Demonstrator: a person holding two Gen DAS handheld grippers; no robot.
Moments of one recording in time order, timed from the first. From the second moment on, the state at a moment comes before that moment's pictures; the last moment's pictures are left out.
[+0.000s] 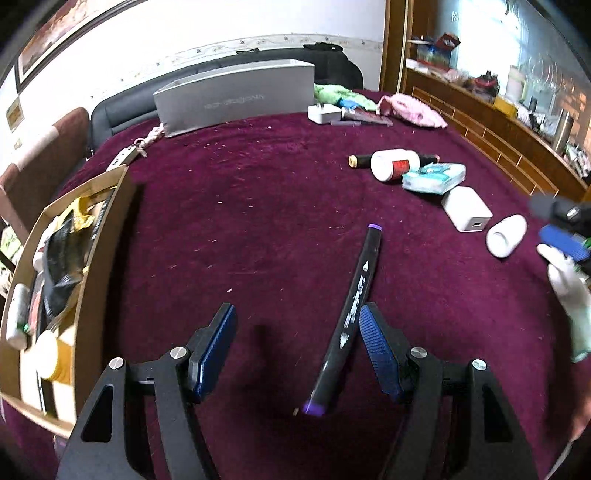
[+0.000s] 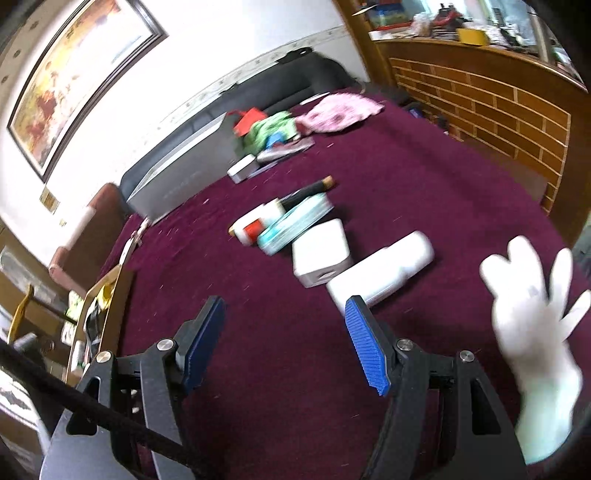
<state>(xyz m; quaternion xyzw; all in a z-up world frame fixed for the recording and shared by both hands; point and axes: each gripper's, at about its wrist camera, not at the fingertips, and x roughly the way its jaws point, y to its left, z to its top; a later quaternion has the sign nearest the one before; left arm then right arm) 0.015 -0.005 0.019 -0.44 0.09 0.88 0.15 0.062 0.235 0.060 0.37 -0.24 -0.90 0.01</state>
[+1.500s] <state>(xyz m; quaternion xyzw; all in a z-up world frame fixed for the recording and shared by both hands) 0.034 -0.040 0.030 -0.44 -0.03 0.87 0.20 0.003 0.183 0.029 0.52 -0.12 -0.84 0.04</state>
